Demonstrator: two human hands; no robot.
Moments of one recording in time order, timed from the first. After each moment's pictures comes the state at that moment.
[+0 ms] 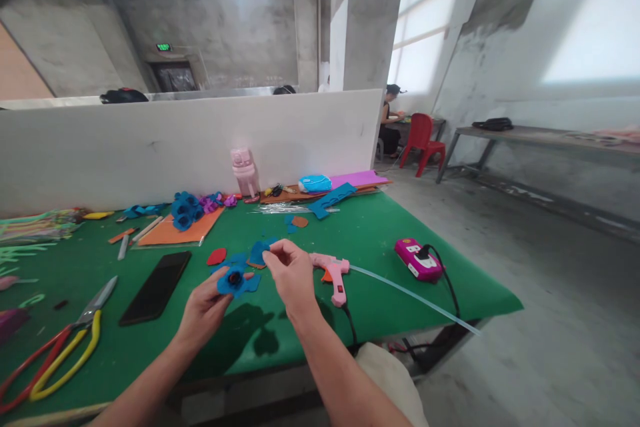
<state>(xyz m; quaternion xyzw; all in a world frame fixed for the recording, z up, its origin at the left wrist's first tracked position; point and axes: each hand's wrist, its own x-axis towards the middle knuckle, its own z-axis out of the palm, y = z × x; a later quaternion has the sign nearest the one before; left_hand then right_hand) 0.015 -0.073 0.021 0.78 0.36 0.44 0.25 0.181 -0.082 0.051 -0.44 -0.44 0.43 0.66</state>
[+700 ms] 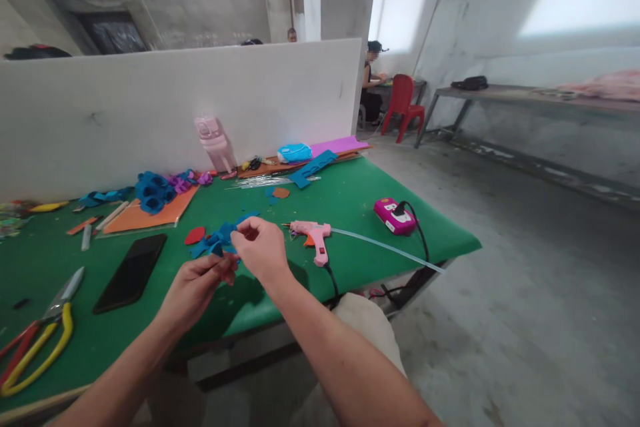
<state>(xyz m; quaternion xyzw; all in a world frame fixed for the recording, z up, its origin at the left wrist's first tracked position) 0.032 -0.080 0.020 0.63 0.40 0.40 0.53 0.172 -0.075 0.034 -0.52 -0.49 0.36 0.60</state>
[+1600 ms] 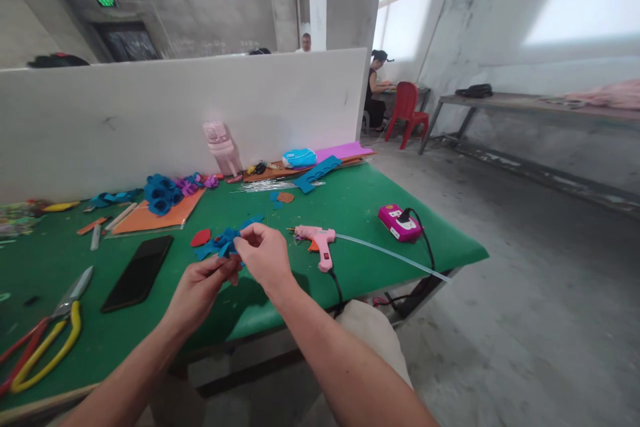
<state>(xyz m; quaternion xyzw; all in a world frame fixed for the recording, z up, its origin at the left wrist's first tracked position) 0.029 -0.077 0.016 0.67 0.41 0.40 0.47 0.166 -0.077 0.033 -0.45 -0.46 0.45 0.62</state>
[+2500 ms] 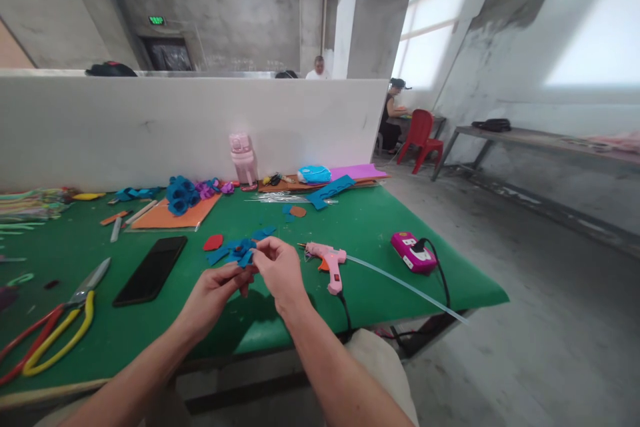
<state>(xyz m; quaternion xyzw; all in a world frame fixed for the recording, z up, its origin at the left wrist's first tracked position) 0.030 -0.080 0.022 0.68 0.41 0.40 0.46 0.164 -0.087 0.049 -0.42 -0.40 0.53 0.62</state>
